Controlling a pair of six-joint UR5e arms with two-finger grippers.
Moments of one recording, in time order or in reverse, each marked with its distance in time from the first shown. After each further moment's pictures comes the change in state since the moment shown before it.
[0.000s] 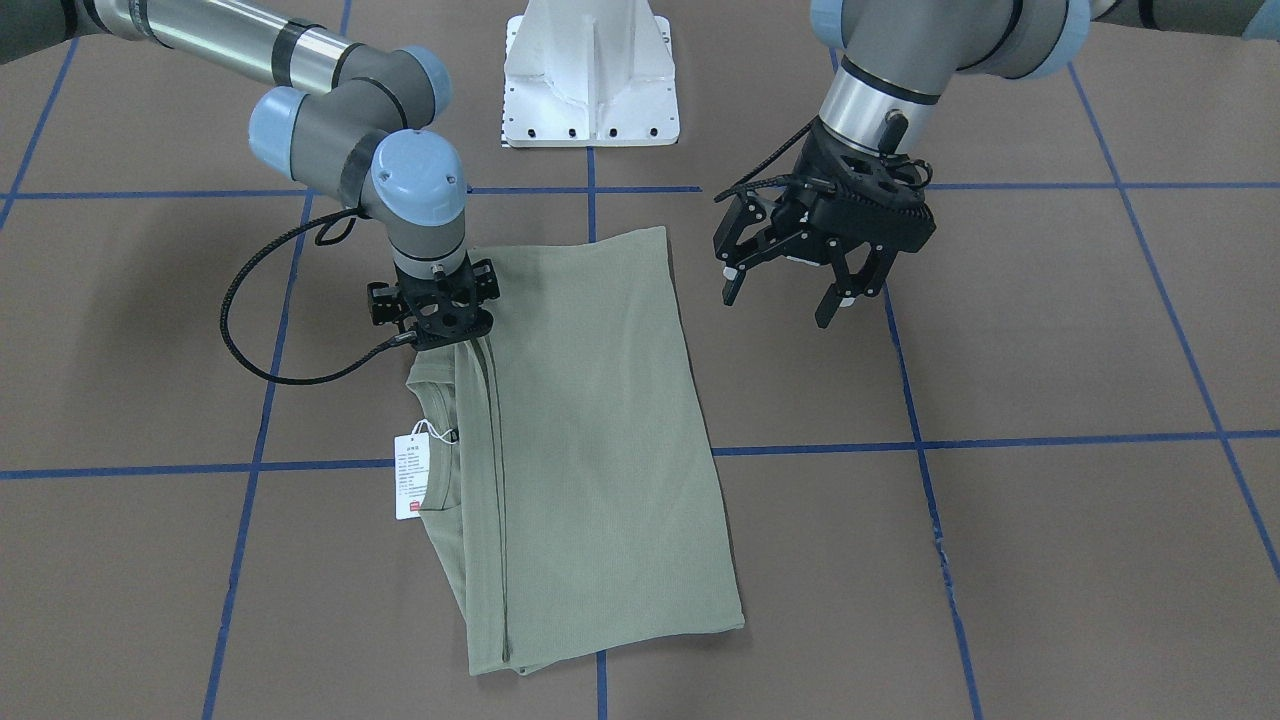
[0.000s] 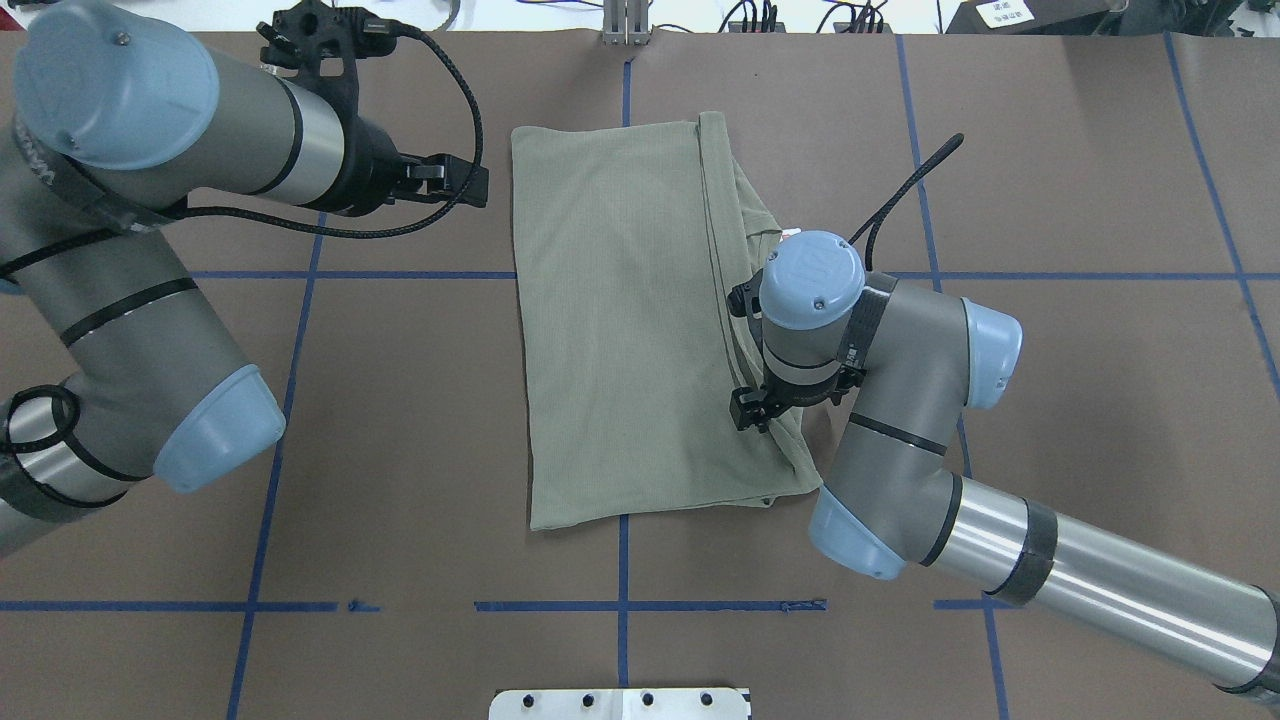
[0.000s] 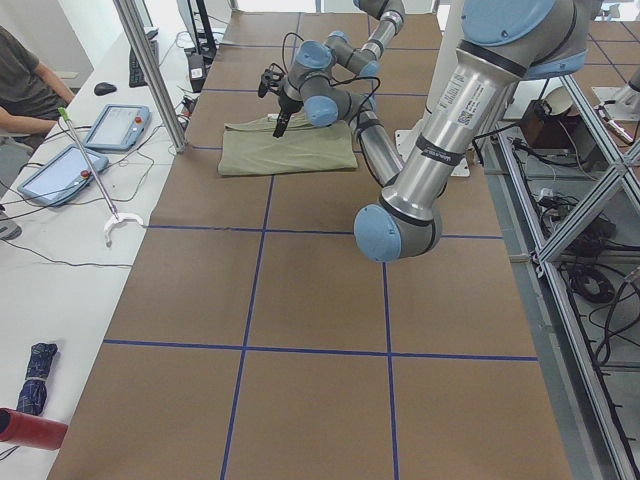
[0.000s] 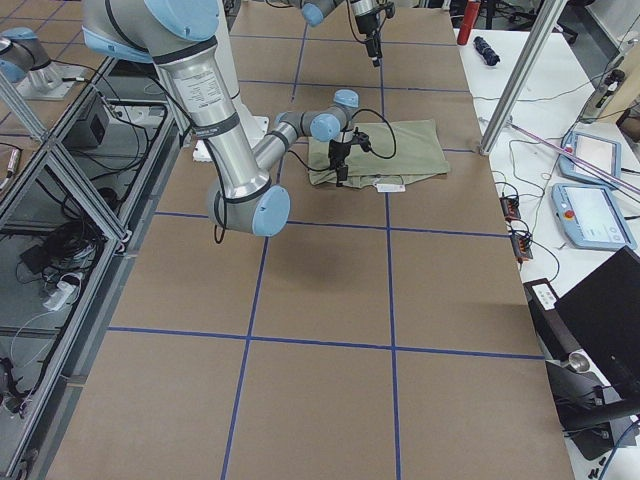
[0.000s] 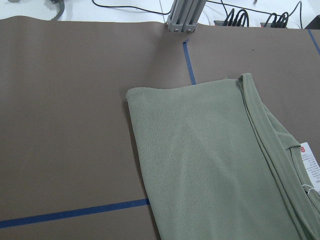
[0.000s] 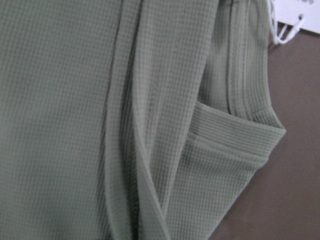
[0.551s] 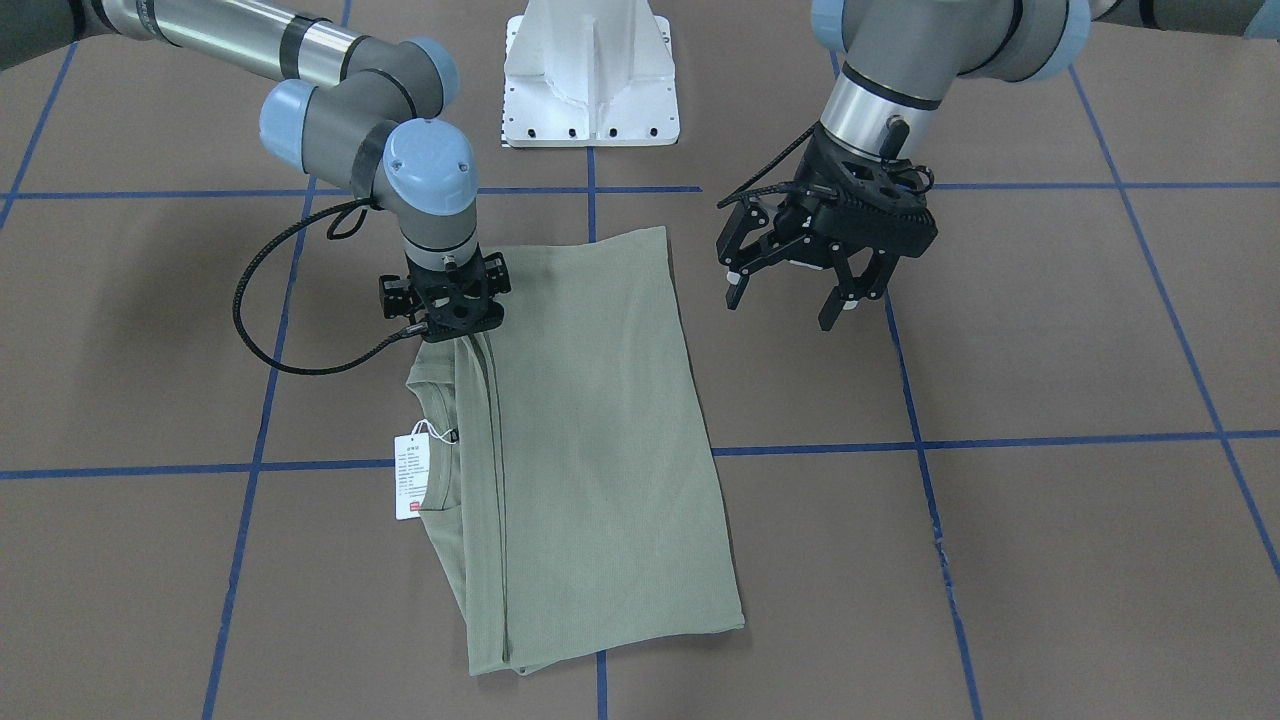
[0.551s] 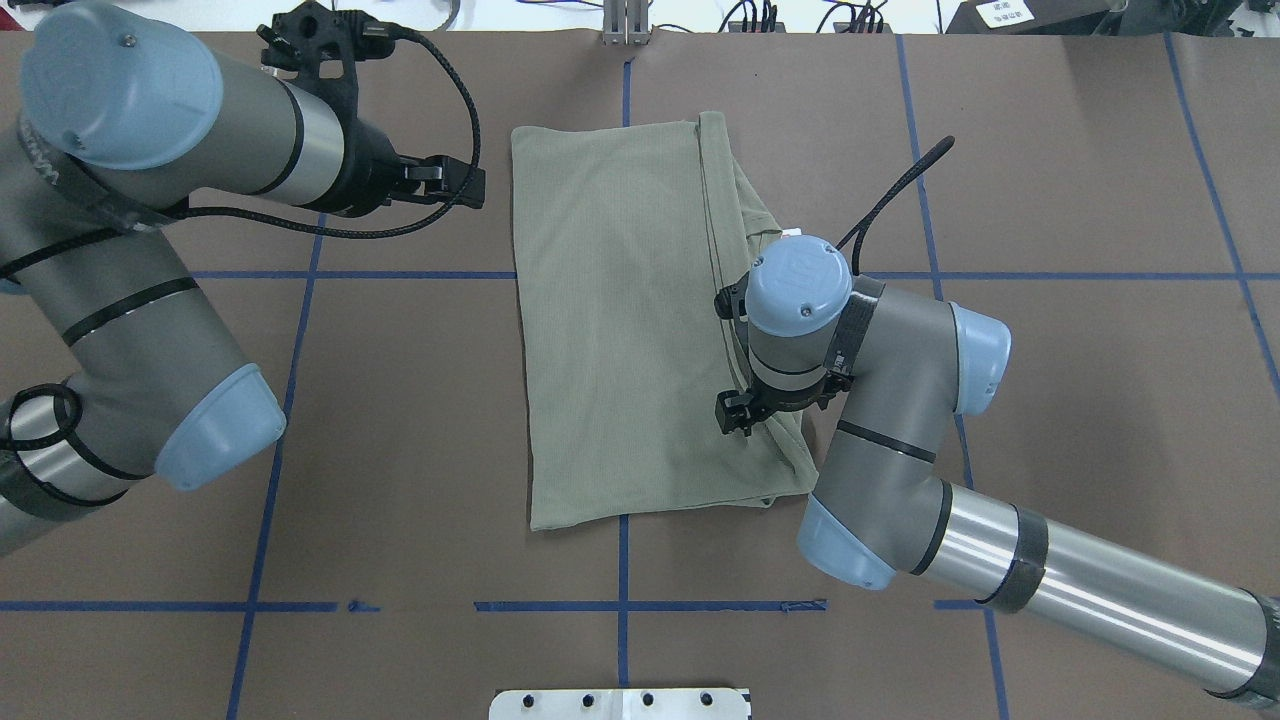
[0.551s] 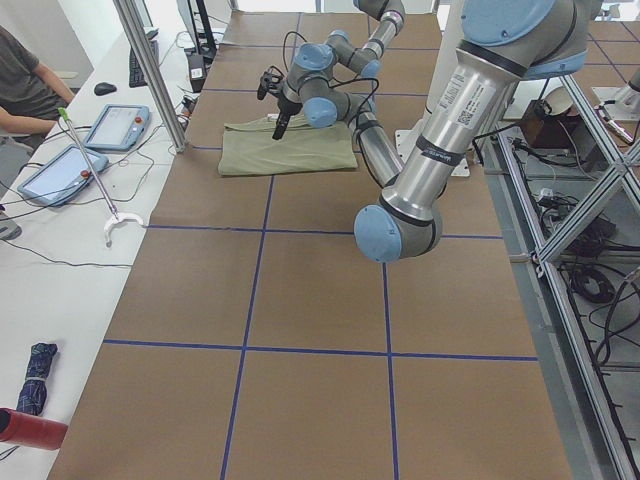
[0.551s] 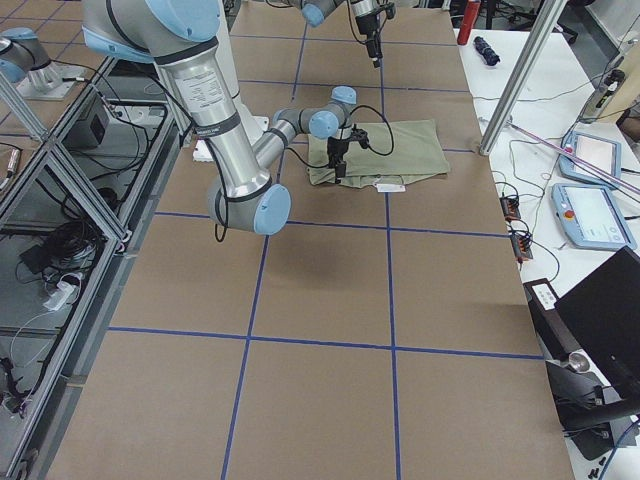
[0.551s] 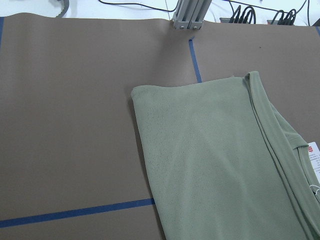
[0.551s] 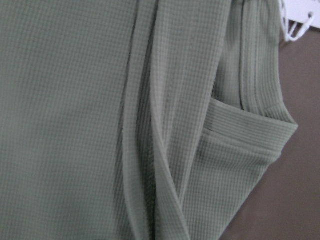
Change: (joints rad) left arm -0.001 0.002 0.000 0.011 0.001 0.000; right arm -0.020 0.021 0.002 -0.002 -0.006 0.035
